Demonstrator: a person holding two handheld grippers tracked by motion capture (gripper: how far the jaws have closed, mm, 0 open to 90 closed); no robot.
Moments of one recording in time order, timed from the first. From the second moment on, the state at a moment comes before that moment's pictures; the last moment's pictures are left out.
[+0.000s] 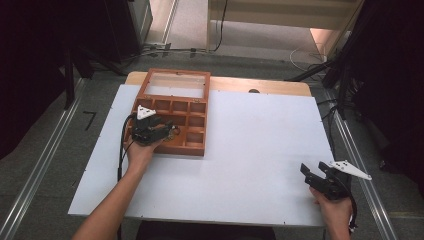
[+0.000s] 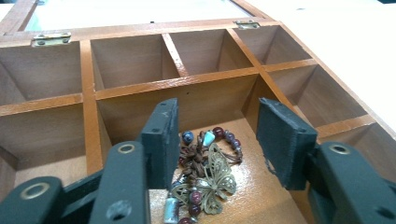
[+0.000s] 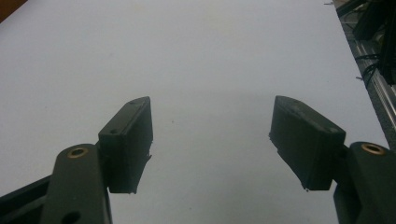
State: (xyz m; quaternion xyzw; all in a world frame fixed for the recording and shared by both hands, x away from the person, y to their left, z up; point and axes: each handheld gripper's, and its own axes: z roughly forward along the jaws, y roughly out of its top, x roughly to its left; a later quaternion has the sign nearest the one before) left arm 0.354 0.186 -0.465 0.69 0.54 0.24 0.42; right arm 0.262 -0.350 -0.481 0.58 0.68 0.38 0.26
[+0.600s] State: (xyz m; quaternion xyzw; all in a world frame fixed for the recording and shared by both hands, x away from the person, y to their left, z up) left arm 0.343 0.183 -0.454 0.68 0.54 0.23 0.44; right arm 0.263 -0.351 -0.482 0.58 0.68 0.38 0.26
